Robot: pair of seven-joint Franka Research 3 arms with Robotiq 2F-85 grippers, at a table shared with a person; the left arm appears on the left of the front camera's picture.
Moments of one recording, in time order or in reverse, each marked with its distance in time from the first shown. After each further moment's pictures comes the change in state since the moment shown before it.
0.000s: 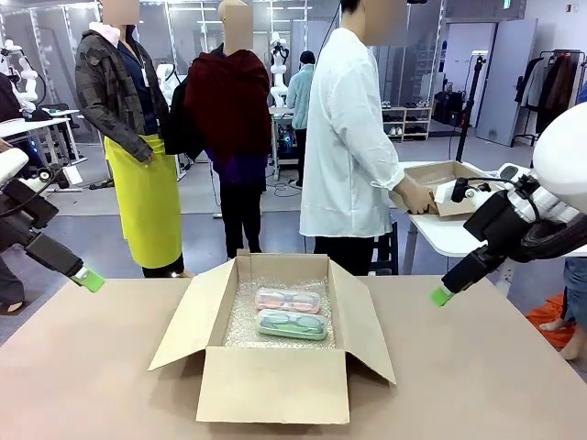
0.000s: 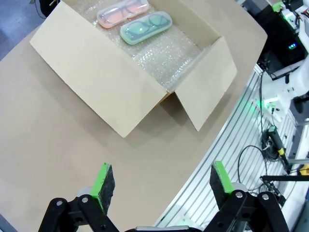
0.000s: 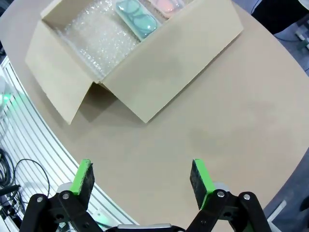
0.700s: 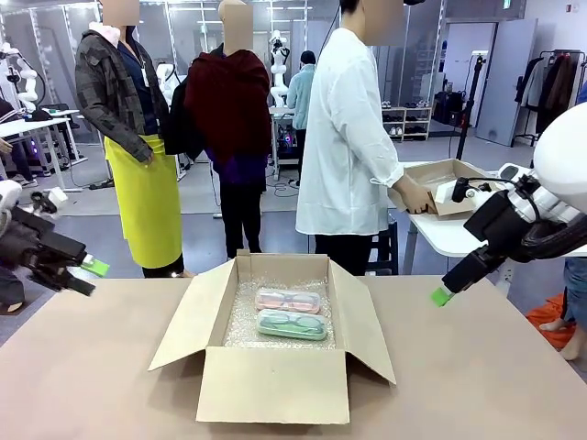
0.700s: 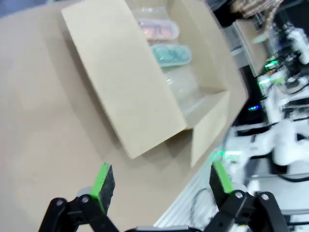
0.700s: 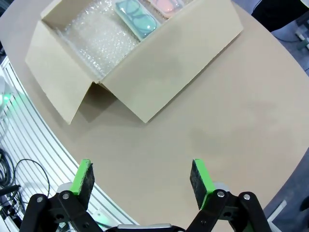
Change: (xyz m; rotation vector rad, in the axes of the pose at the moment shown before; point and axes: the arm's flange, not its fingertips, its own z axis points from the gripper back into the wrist) left arm -0.027 0.128 -0.041 -0.258 -0.172 0.435; right arm 0.000 -0.001 0.000 0.000 -0.001 -0.001
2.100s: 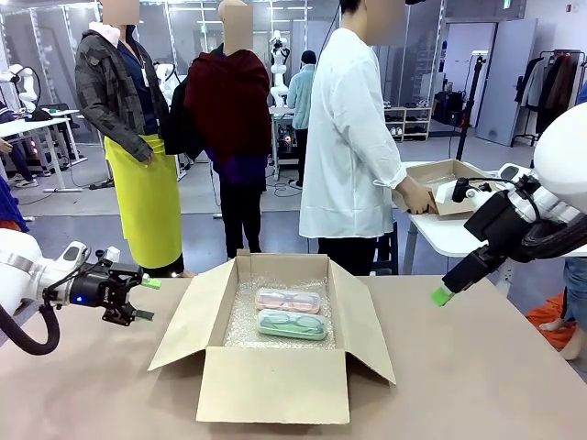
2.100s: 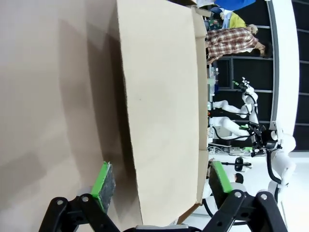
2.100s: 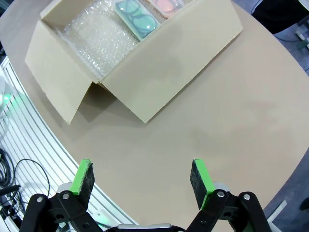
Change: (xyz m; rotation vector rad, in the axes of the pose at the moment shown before) left arm 0.042 0.156 -0.127 -0.280 -0.039 0.404; right arm 0.000 0.000 0.000 0.000 0.000 0.000
